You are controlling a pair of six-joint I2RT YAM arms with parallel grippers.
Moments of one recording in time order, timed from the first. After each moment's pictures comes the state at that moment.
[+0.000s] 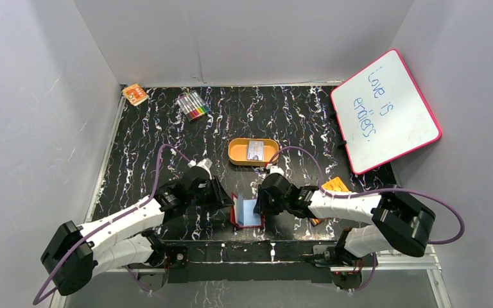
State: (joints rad) left arm -0.81 1.01 0.50 -0.26 0.11 -1.05; right arm 1.05 1.35 0.57 -0.10 0.04 0.87
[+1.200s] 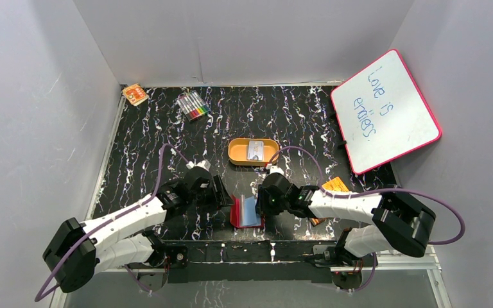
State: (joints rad) left arm -0.81 1.04 0.52 -0.33 0.06 -1.02; right arm 1.05 1.35 0.57 -0.10 0.03 0.86
